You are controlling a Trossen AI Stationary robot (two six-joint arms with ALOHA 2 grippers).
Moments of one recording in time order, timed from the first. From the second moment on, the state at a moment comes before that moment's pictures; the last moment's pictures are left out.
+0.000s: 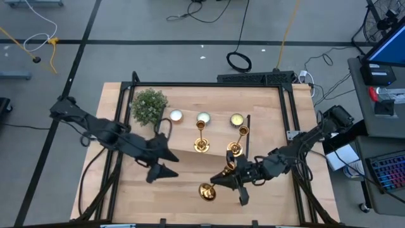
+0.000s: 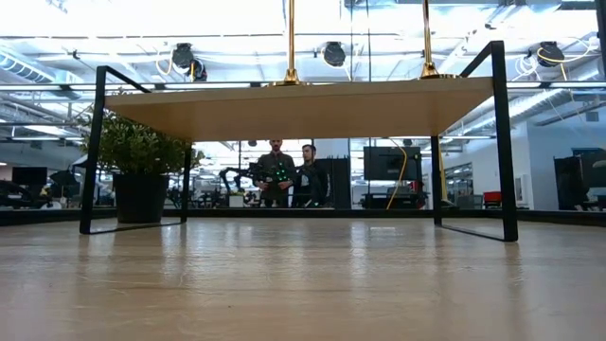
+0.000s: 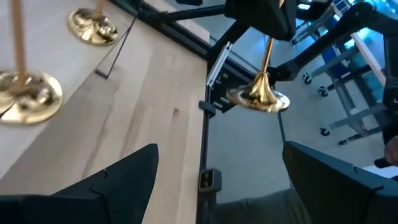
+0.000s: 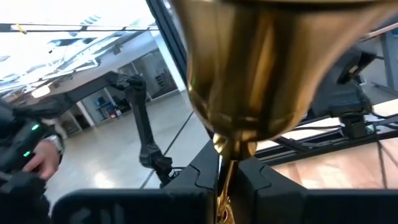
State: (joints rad) left arm -0.46 1.23 1.24 -0.46 -0.10 -0.79; right arm 0.58 1.48 1.06 0.53 0.36 0.43
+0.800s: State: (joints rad) left arm -0.35 1.32 1.23 -0.21 0.00 -0.64; right arm 0.52 1.48 1.06 0.59 0.40 0.43
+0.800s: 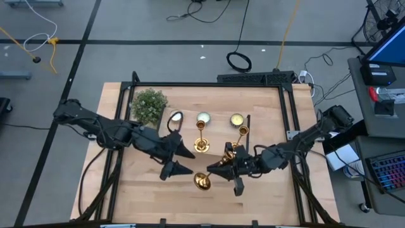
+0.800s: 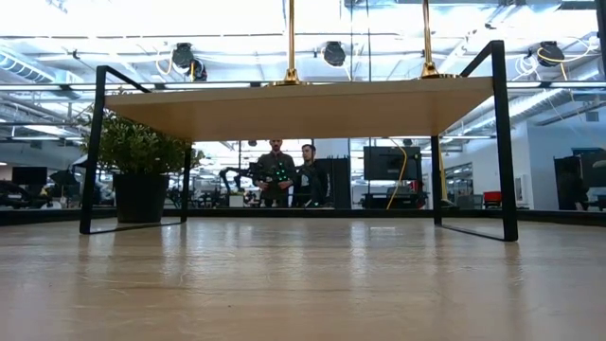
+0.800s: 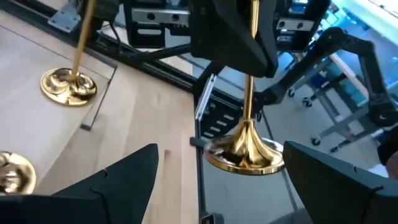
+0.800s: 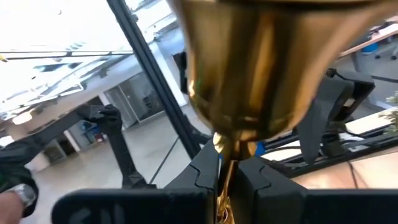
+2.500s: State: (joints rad) left arm -0.47 1.43 1.31 -0.13 -0.10 -0.36; right arm 0.54 1.72 1.51 0.25 0.41 0.35
